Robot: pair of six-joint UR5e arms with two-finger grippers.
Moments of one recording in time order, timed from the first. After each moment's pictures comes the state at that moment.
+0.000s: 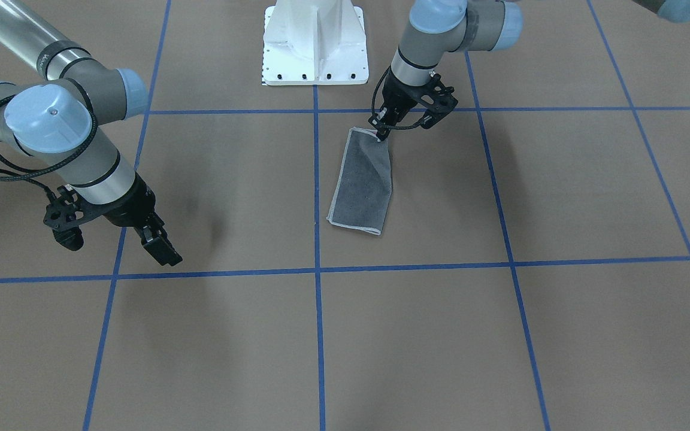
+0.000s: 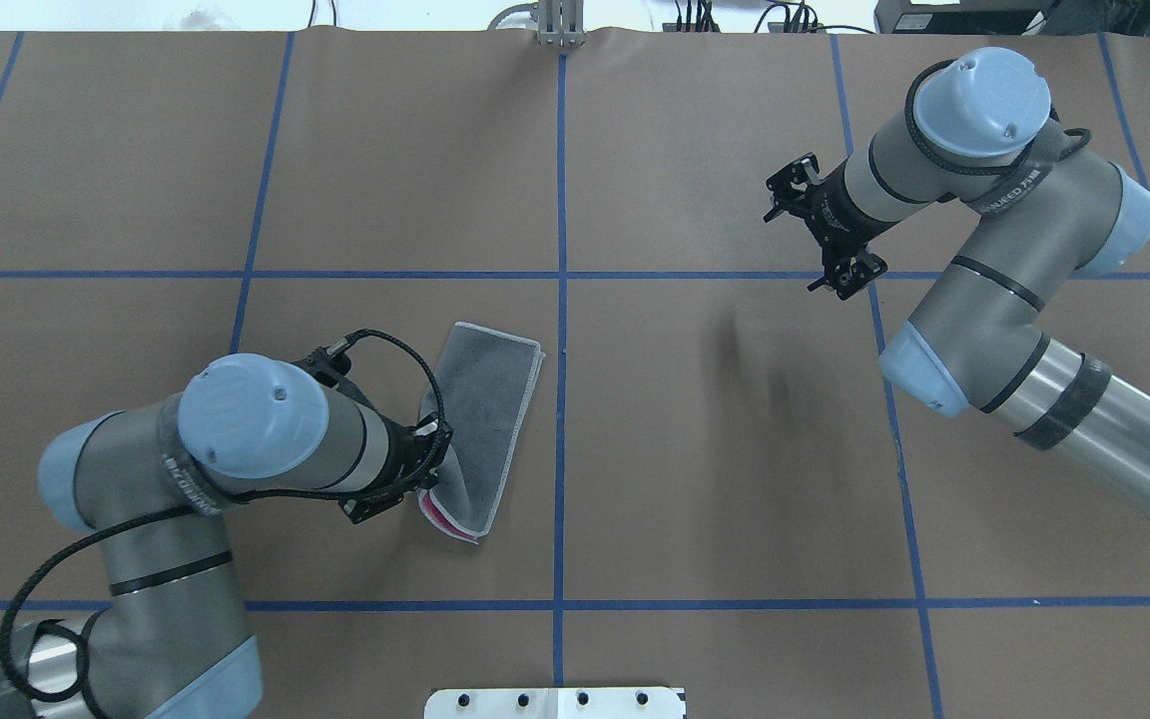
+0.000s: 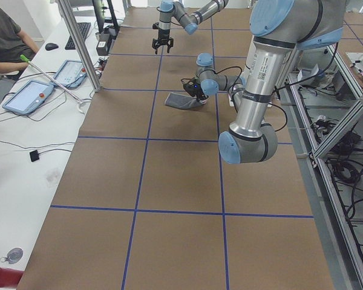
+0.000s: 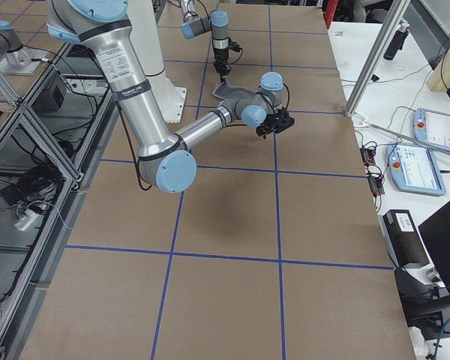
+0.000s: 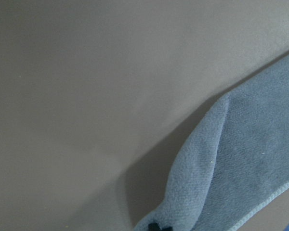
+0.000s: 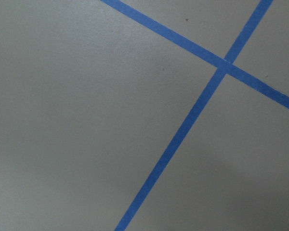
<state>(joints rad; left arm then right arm) -0.40 -2.01 -1.87 -1.77 -1.82 -2.07 0.84 -1.11 1.60 -1.23 2.06 2.05</state>
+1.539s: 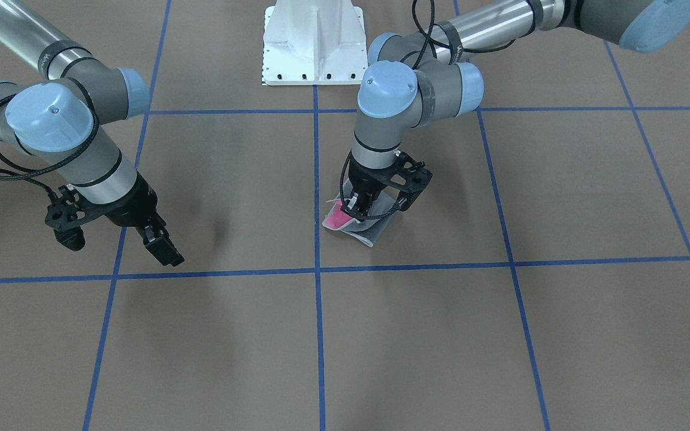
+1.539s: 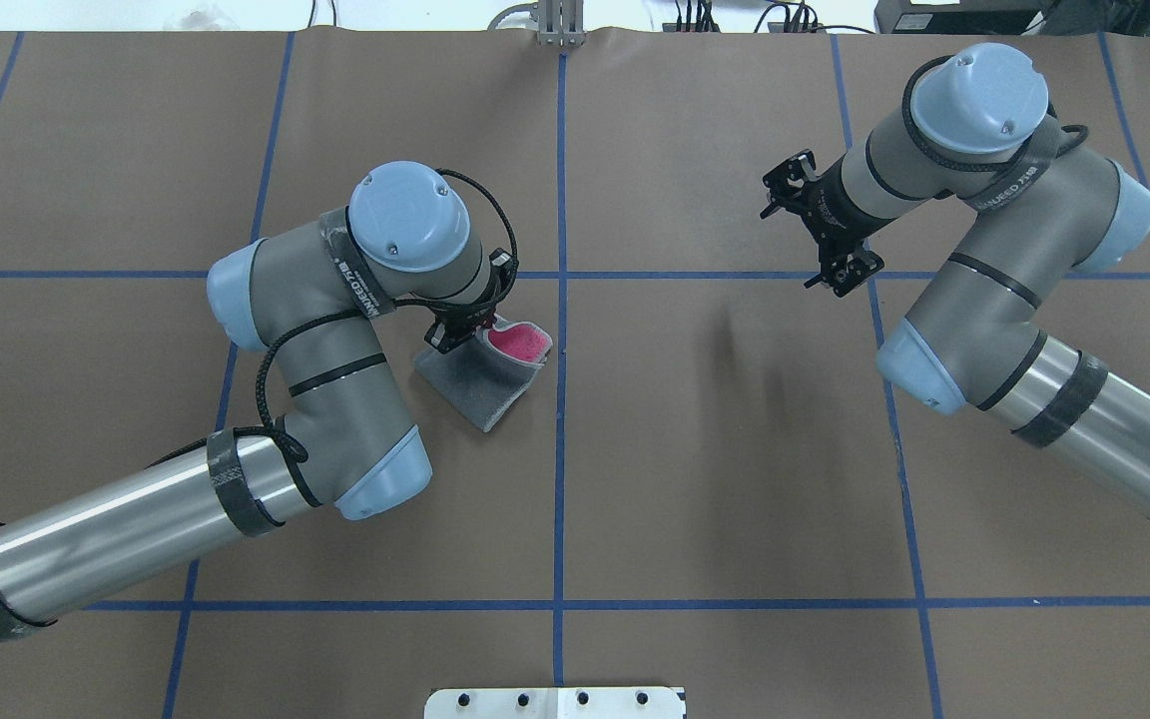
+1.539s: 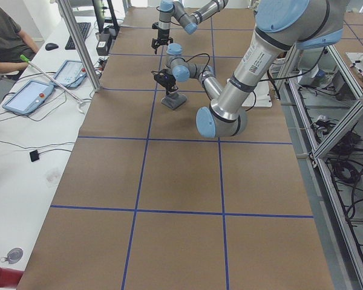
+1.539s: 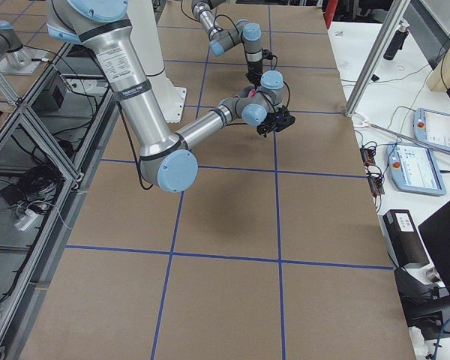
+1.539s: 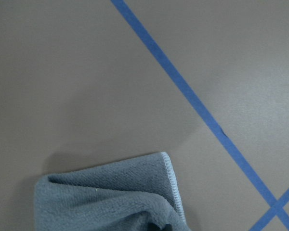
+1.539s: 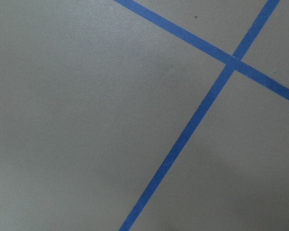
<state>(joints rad) -0.59 -2.34 -1.47 -1.77 -1.82 -2.08 0.84 -1.10 1.60 -1.23 2.06 2.05</state>
